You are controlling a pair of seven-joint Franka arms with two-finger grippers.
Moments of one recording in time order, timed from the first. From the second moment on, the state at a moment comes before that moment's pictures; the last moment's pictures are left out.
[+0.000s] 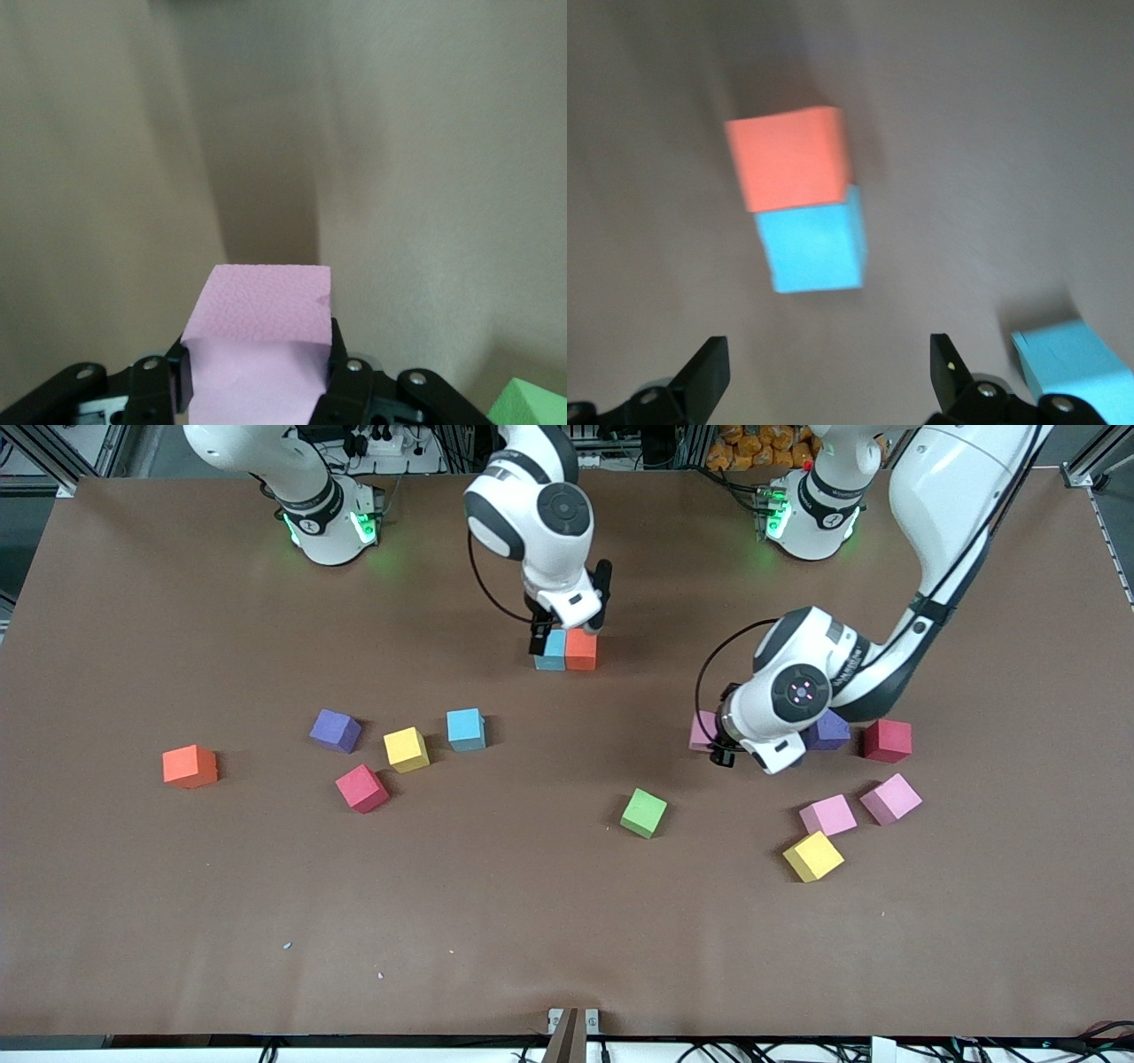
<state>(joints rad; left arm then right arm) 0.15 0.51 -0.68 -1.99 0.19 2.25 -2.06 0.99 0.34 -0.08 -1.90 0.05 2.05 -0.38</state>
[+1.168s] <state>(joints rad) -0.01 0.35 -0.76 -2.35 0.21 2.65 -2.46 0.66 0.44 -0.08 -1.92 0.10 2.26 0.37</state>
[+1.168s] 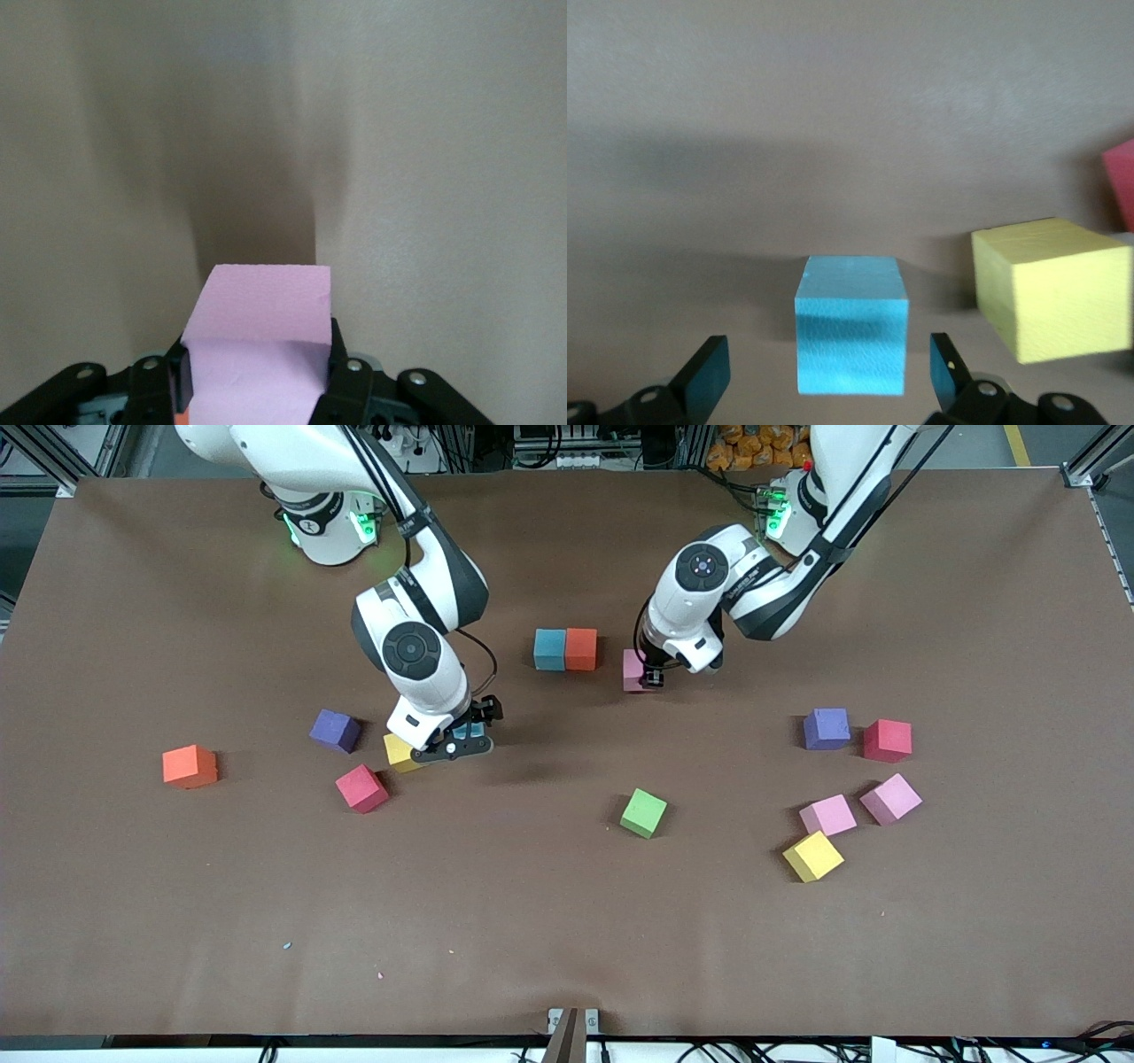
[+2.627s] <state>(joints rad) -0.13 0.40 -0.72 -2.39 0.21 2.76 -2.52 0.66 0.51 -0.07 -1.98 0.10 2.40 0.37</state>
